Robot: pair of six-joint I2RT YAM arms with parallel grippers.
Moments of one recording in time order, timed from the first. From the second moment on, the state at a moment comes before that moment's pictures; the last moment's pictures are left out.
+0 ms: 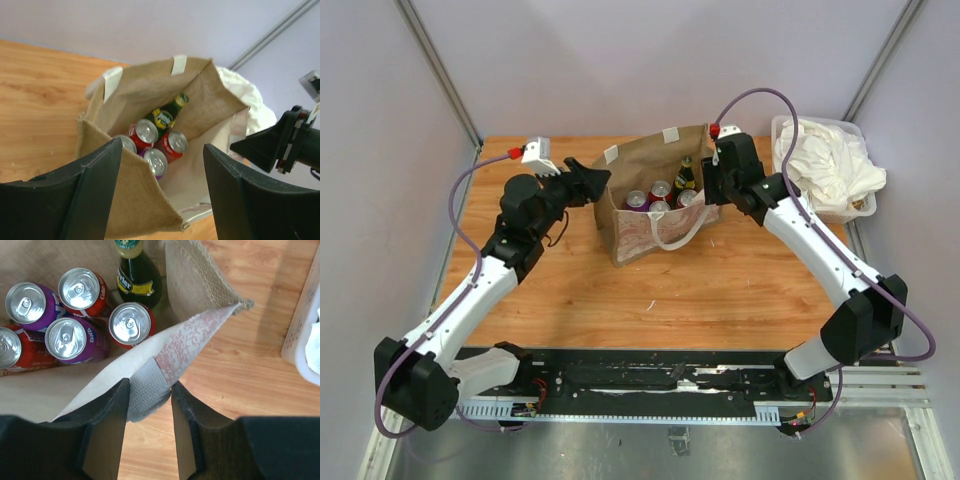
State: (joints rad) left arm -0.38 1.09 0.90 0.21 0.02 -0.57; right arm 0.48 1.51 1.47 -0.63 0.22 0.16
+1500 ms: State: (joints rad) left arm -0.58 1.07 0.66 0.08 -0.08 -0.62; right arm 0.52 1.38 1.13 -0.58 0.28 0.27
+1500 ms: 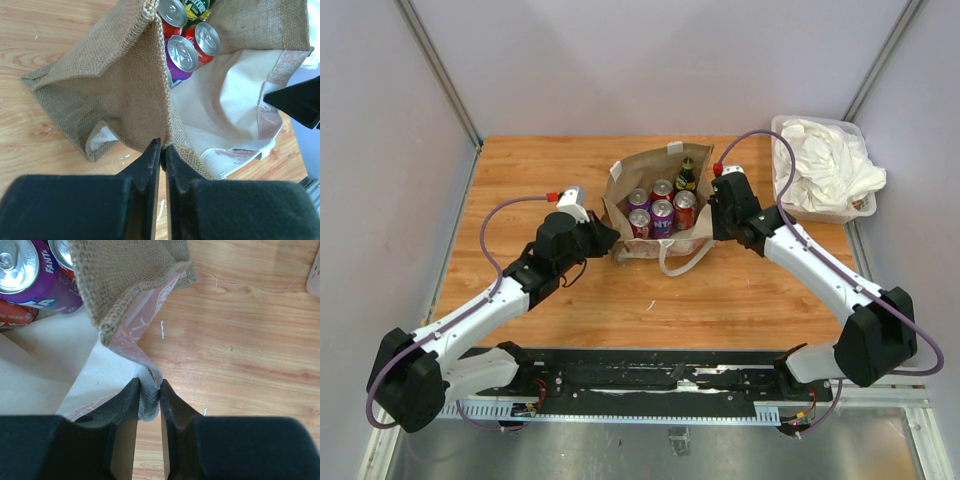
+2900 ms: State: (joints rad) left arm -0.64 1.14 0.74 0.07 -0.02 -0.80; right arm 0.55 1.41 1.21 -0.64 0.29 0.18
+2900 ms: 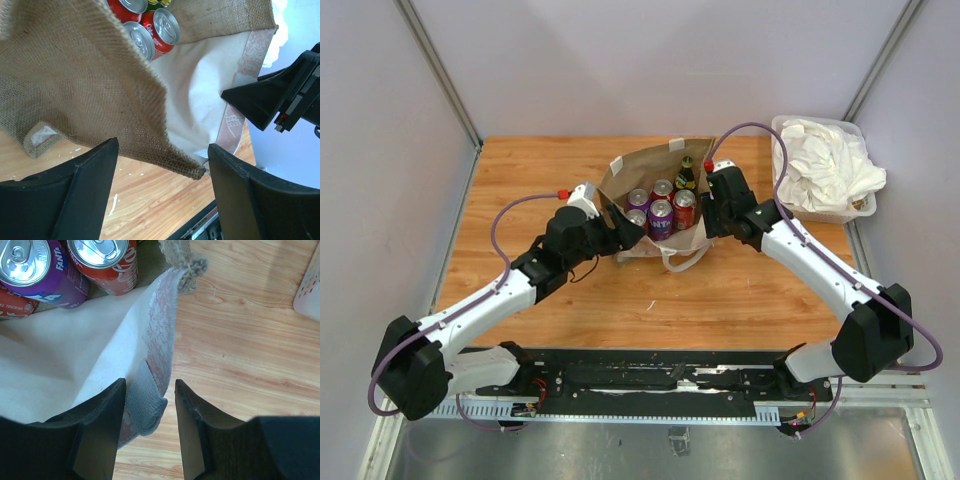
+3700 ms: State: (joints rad) left arm -0.67 1.20 0.63 0.03 -0.08 -0.75; right arm 0.57 1.40 1.30 -0.65 0.29 0.15
